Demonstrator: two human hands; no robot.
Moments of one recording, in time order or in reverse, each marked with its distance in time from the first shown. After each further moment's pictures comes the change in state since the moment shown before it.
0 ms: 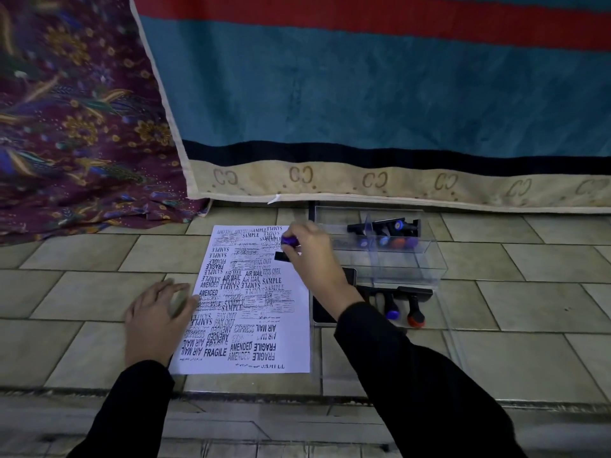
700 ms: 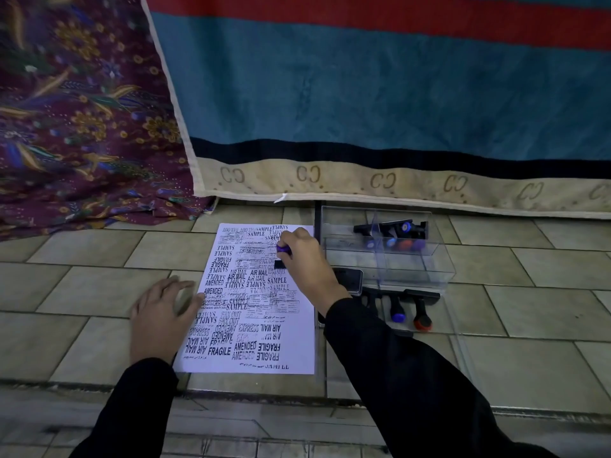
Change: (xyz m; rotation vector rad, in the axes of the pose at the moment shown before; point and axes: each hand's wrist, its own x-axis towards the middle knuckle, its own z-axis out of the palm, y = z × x) left_hand 0.002 -0.002 0.003 0.026 0.009 0.007; right_hand 0.007 0.005 0.029 -0.070 -0.133 0.057
